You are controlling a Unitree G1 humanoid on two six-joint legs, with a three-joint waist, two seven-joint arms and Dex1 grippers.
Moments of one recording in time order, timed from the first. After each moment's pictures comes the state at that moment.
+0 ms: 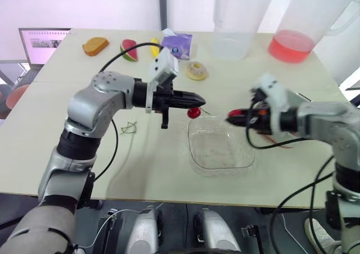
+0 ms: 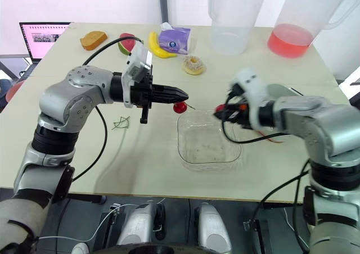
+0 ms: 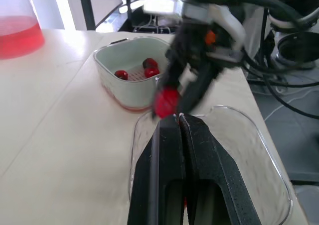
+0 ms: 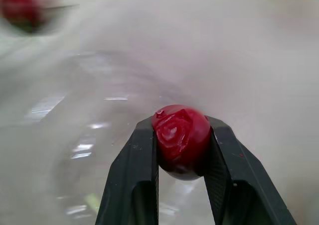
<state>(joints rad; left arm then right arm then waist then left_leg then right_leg) -0.88 0.51 -0.17 -0.10 -0.53 0.72 -1.12 -0.61 -0.83 -0.21 -0.40 0.51 1.46 0.61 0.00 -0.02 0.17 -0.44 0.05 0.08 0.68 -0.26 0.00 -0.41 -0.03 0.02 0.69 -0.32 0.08</state>
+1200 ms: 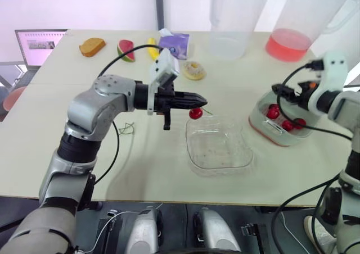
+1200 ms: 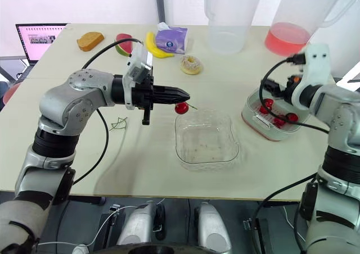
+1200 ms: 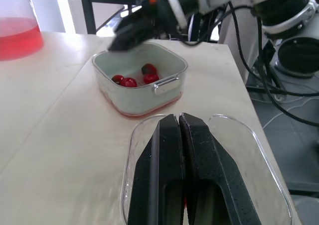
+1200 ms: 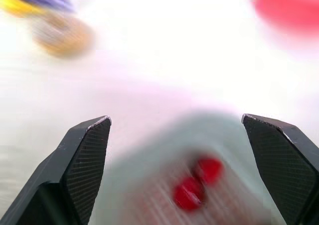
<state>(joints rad) -0.87 0.50 -0.17 -0.13 -0.56 0.74 -1.07 -0.64 -0.78 -0.40 -0.28 0.49 1.29 0.46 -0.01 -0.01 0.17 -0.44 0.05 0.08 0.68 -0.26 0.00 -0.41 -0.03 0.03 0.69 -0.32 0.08</state>
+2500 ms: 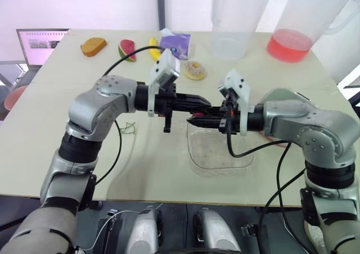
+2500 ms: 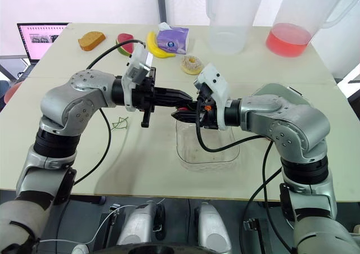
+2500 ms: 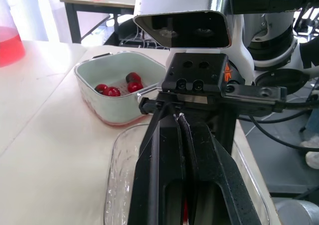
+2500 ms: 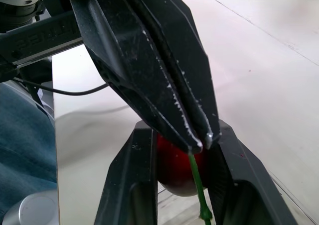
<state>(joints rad) -0.87 0.49 -0.17 -0.13 -0.60 0.74 -1.11 -0.69 -0.61 0.01 -0.48 0.81 1.24 0.64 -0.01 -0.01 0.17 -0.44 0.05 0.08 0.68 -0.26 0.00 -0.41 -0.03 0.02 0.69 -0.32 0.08</state>
